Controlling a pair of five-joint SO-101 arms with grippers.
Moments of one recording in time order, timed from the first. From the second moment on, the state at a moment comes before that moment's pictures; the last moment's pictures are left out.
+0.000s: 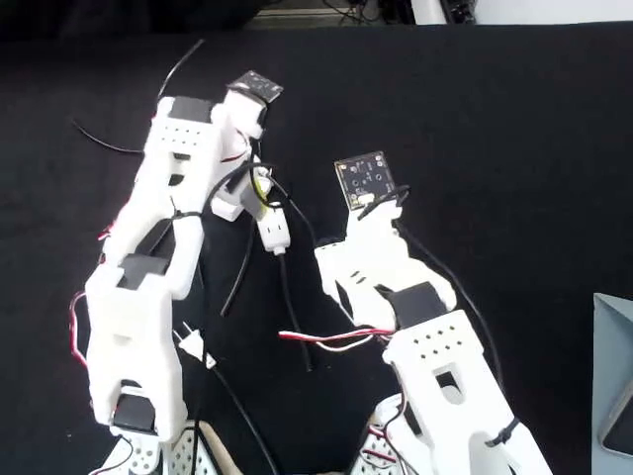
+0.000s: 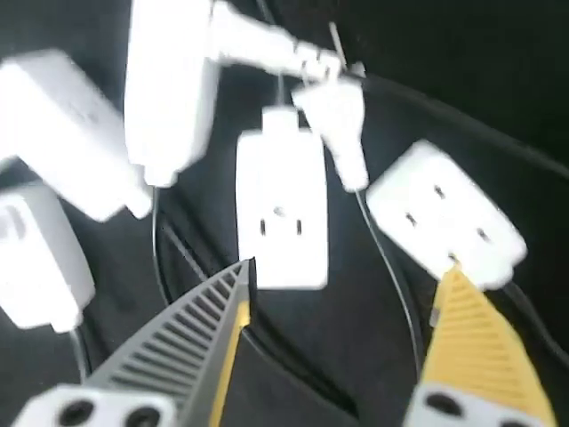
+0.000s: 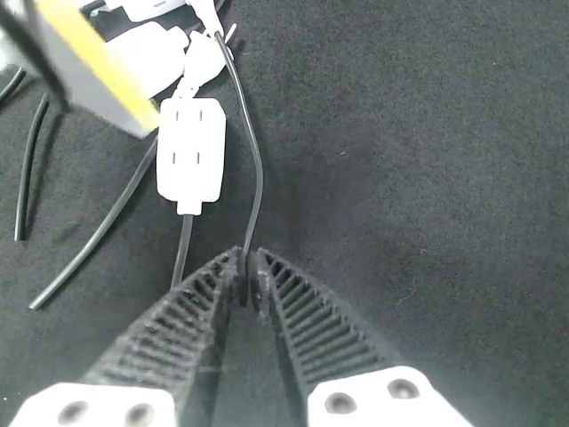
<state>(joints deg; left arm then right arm) 4.6 32.0 -27.0 82.3 -24.4 -20.3 -50.0 62.5 45.9 -2.7</state>
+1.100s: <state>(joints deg) 4.2 32.8 -27.2 87.0 -25.0 -20.3 -50.0 62.6 45.9 -2.7</state>
